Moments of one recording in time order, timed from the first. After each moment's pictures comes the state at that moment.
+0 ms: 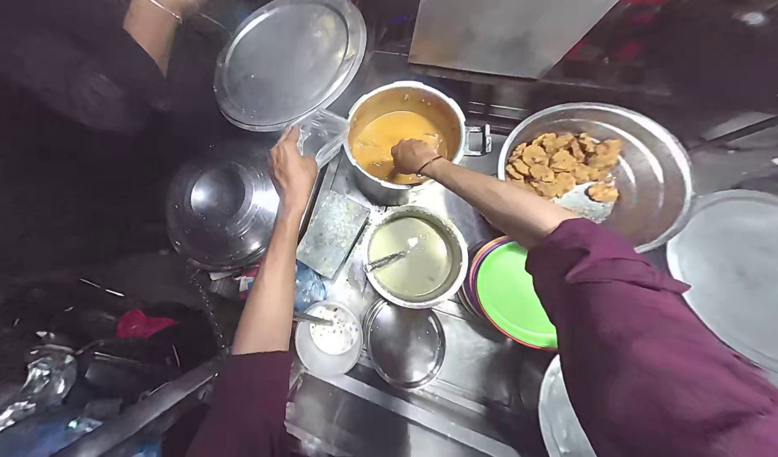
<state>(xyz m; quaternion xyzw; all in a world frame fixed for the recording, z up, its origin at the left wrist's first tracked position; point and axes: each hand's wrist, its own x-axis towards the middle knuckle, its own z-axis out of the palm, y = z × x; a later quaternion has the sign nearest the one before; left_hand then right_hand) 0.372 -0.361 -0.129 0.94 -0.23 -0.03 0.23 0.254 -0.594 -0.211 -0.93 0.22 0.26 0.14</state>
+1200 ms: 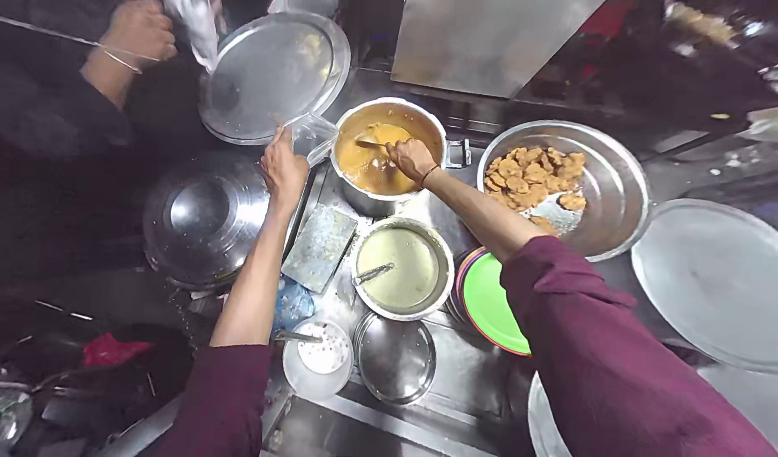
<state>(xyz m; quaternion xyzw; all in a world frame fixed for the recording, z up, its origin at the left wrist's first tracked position) 0.394 -0.389 -0.137 0.94 -0.28 -0.02 0.21 0.239 -0.642 -0.250 -0.98 0.17 0.08 0.02</state>
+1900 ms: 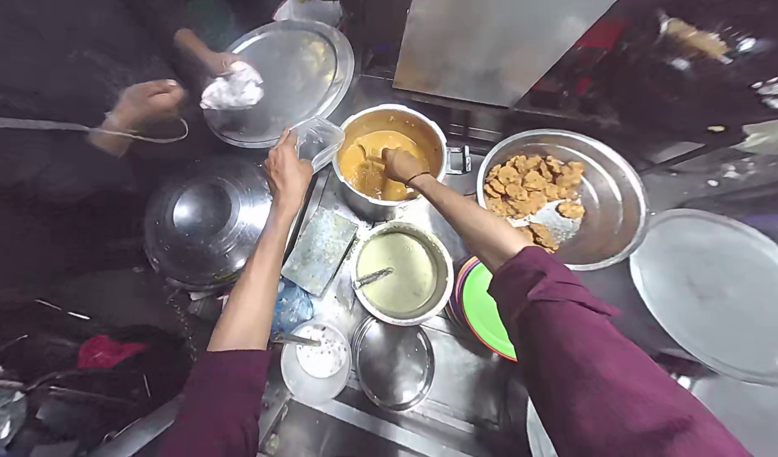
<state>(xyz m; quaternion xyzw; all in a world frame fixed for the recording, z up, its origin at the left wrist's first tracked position) 0.389 -0.389 -0.127 0.93 -0.28 -0.03 0.23 0.265 -0.625 -0.244 -0.91 0.30 0.14 0.24</state>
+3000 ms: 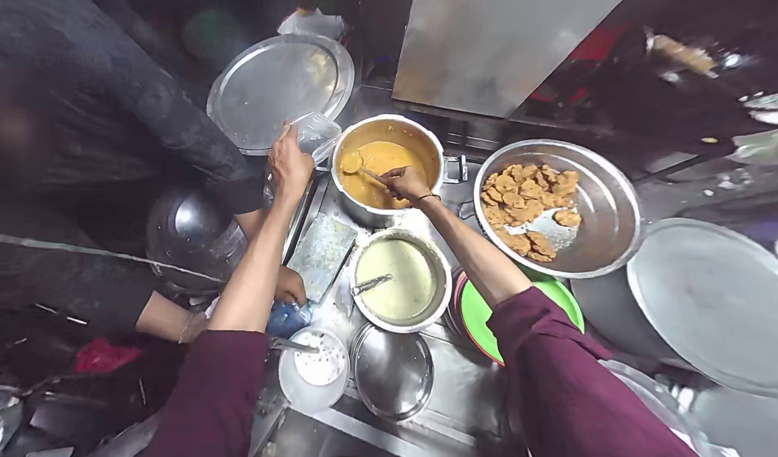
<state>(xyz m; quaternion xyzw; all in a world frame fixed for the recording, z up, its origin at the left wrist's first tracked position) 0.410 -0.412 -0.126 0.94 -0.28 -0.02 0.20 0.225 -0.617 -0.257 -0.70 0.39 0.03 0.60</state>
